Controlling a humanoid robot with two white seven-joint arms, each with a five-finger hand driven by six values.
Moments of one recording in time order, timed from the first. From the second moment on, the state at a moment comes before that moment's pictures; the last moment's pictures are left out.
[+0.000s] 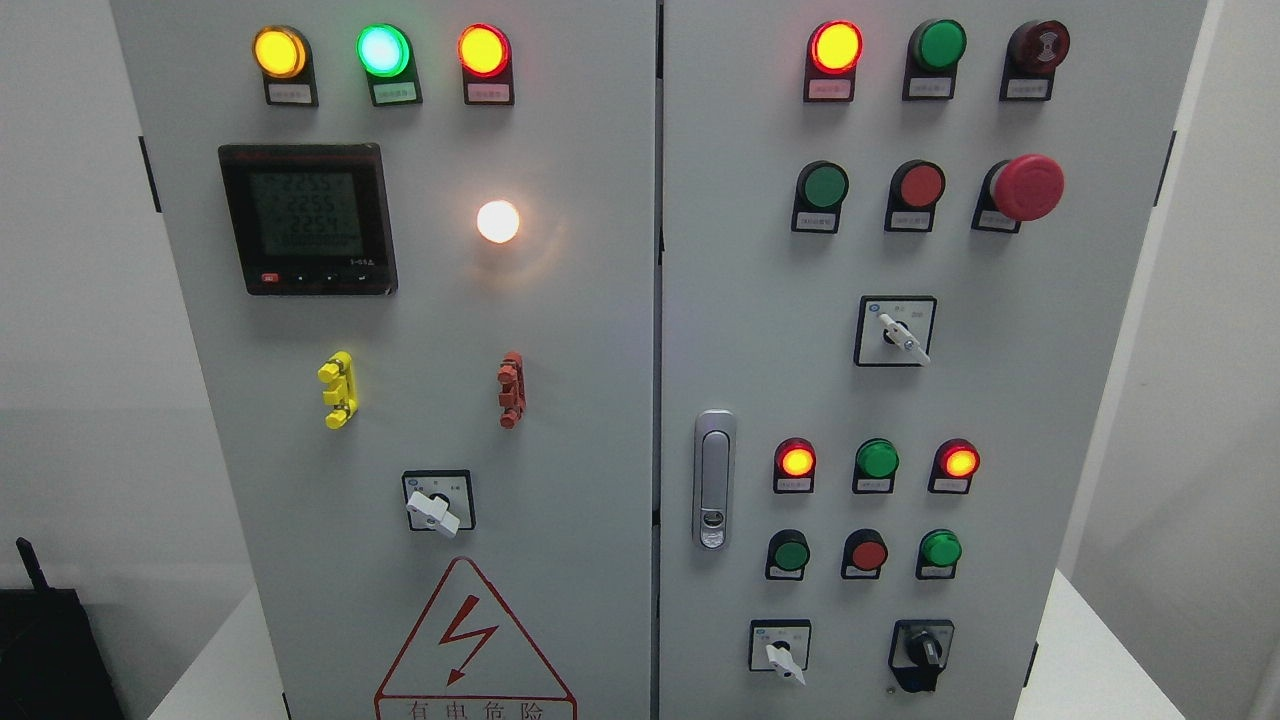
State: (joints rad) left arm 0.05 -0.07 -0.01 -0.11 0.03 -0.03 -0.03; right arm 0.21 0.04 -0.08 -0.99 -0.04 -0.56 0.06
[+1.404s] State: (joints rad) left arm 0.05 -0.07 -0.01 -0.11 0.03 -0.03 -0.03; right arm 0.15 0.04 -0.08 -1.42 -0.06 -0.44 0.06
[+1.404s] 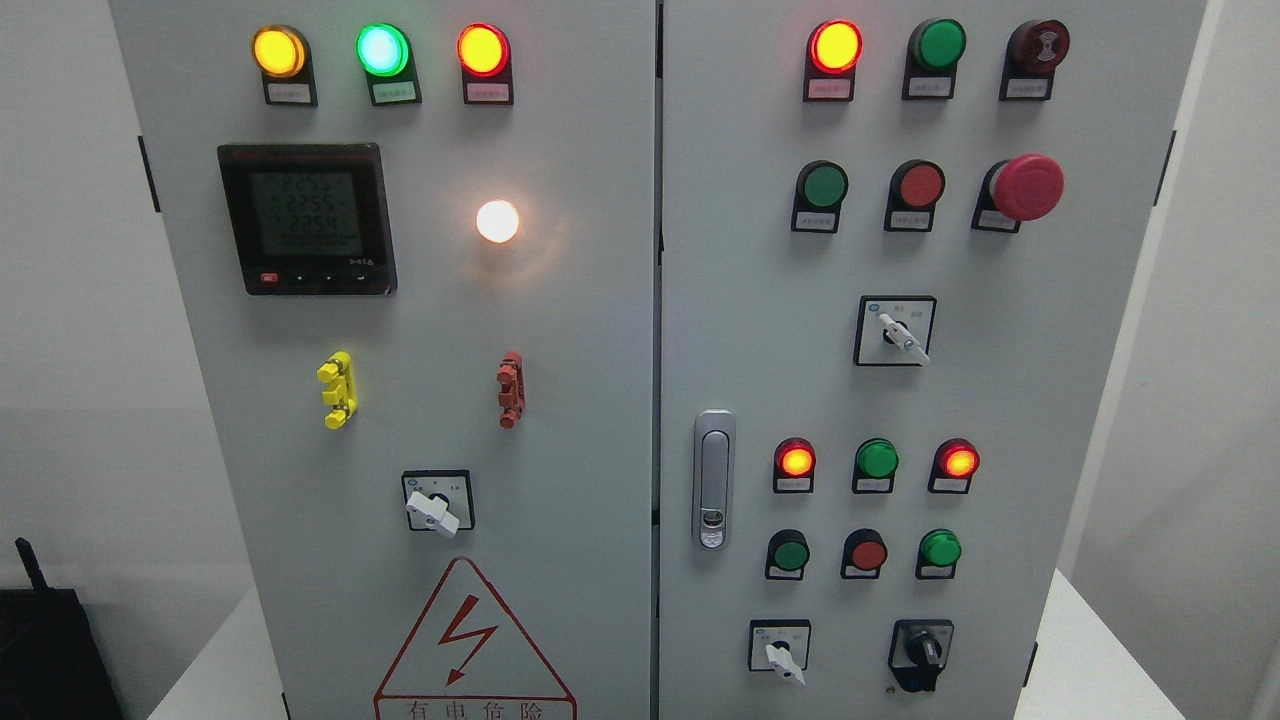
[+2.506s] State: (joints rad) left arm 0.05 -0.07 -0.01 -0.11 0.03 -0.03 -0.03; right arm 0.07 0.04 -0.07 -1.61 -0.08 -0.32 0.06
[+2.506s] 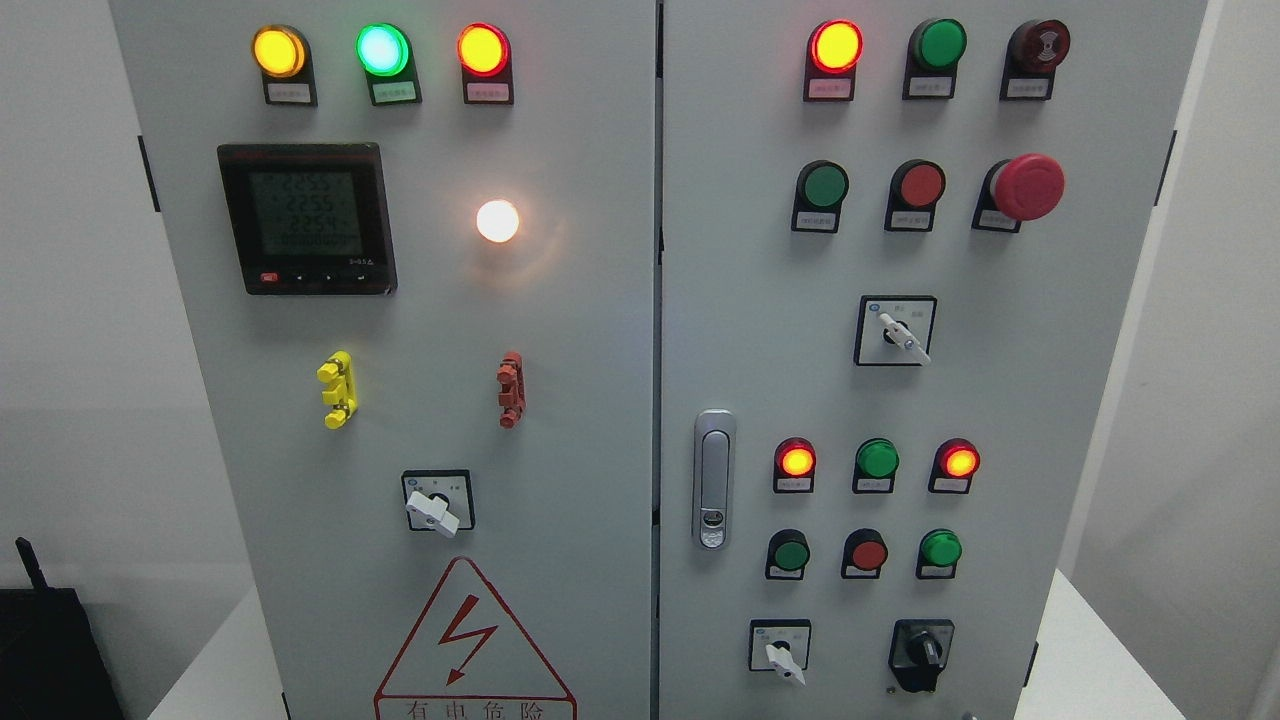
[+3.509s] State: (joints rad) left arm 0.05 -0.07 -0.01 -0.11 0.03 -0.03 -0.03; right arm 0.04 0.04 -0.05 -1.63 -0.08 -0.30 0.06
